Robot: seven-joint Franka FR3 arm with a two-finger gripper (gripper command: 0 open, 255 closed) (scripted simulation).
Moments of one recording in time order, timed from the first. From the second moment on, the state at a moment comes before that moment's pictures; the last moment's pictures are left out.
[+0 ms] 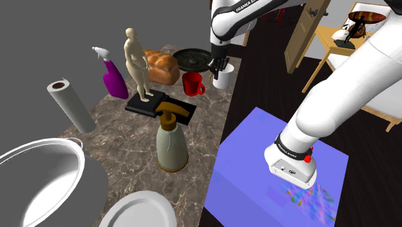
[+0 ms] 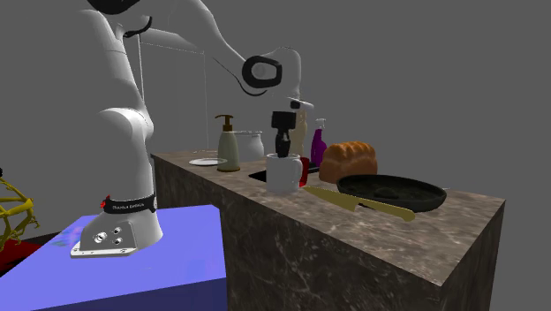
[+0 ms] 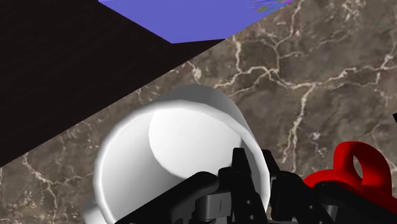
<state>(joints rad) -0.01 -0.20 -0.09 -2.43 -0.04 2.16 0.05</state>
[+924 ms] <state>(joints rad) -0.01 -0.29 -0.09 -2.31 -0.04 1.96 0.05</state>
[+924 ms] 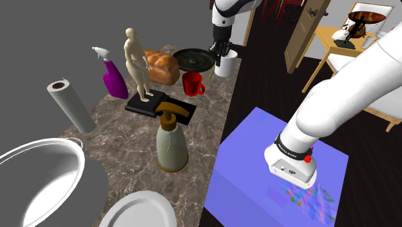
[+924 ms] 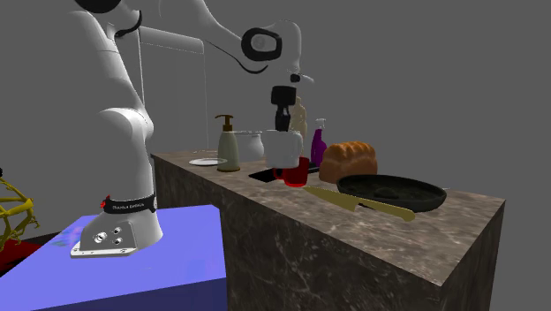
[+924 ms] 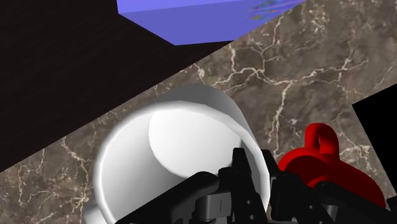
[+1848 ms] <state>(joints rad) 0.00 -0.30 -0.06 -2.15 -0.03 1.79 0.08</state>
